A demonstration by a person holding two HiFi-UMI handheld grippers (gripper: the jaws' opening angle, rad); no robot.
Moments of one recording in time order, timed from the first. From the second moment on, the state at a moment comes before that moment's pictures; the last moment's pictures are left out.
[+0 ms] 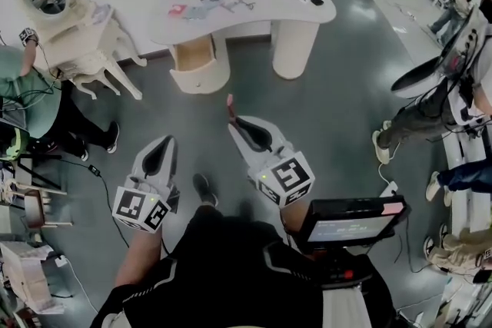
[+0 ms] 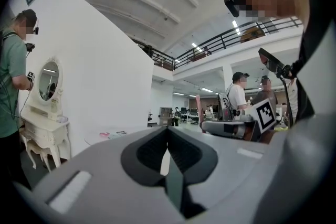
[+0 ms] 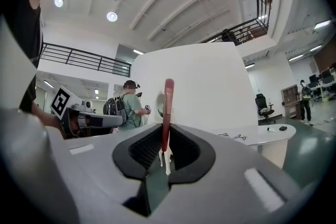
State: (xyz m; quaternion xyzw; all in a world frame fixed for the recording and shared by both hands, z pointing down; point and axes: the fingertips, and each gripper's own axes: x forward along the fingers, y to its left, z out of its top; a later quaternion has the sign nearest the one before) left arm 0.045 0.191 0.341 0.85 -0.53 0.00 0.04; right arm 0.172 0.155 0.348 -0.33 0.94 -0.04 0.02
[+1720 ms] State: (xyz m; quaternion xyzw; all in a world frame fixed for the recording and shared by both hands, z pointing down) left arm -0.146 -0.033 0.343 0.88 -0.48 -0.05 0.06; right arm -0.010 -0.062 0.338 -0.37 0.93 -0.03 -0.03
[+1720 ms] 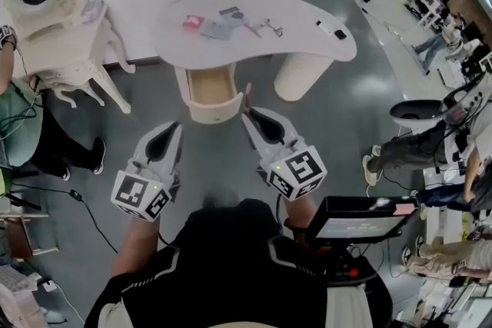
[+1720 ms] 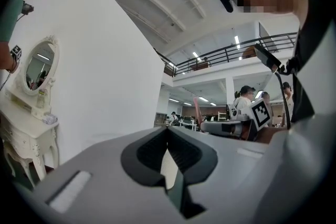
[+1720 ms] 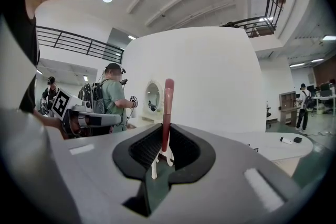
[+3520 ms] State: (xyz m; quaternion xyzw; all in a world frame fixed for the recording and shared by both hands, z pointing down) left arm -0.107 -0.314 0.346 0.85 -0.52 -0.01 0.09; right arm 0.010 -0.335 0.345 -0.29 0.96 -0.04 0.00
